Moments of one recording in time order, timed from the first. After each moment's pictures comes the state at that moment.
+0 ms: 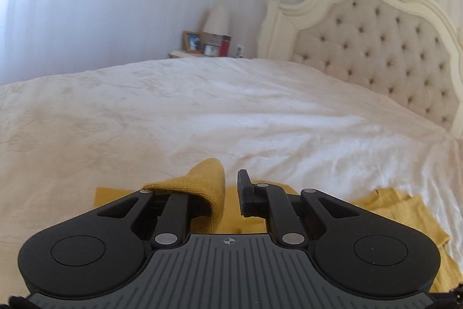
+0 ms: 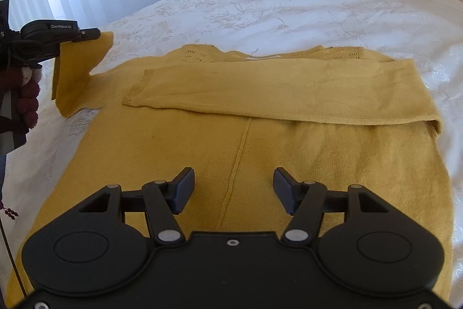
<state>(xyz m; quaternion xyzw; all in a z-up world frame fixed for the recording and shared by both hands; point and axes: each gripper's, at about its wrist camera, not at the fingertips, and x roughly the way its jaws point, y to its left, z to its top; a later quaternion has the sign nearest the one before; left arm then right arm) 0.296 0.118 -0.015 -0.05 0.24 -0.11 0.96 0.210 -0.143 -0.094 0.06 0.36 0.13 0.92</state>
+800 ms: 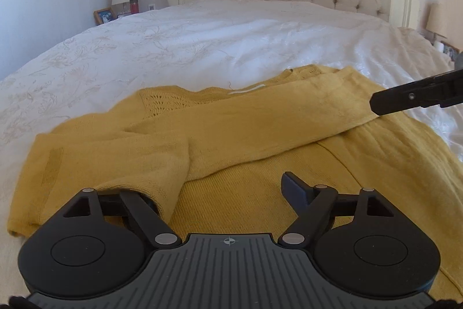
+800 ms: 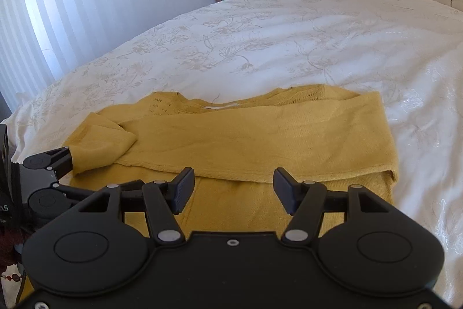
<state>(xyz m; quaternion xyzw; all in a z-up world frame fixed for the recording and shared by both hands) 0.235 0.049 -0.086 0.08 0.30 -0.23 0.92 0.243 -0.176 -0.053 0.07 0.33 0.12 0.93</state>
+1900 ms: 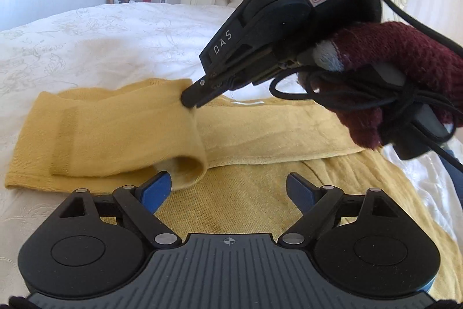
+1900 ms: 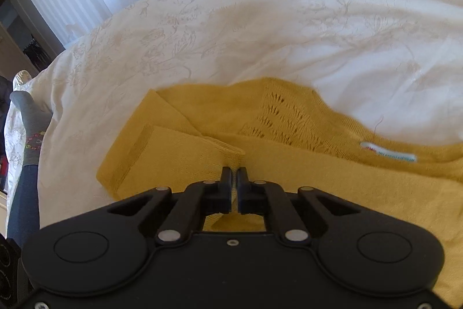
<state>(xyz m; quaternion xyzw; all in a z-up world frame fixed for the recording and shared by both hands) 0.237 0.082 -0.078 -0.04 0.30 -0.24 0.92 0.396 -0.040 -0.050 0.01 0.45 0.25 0.86</state>
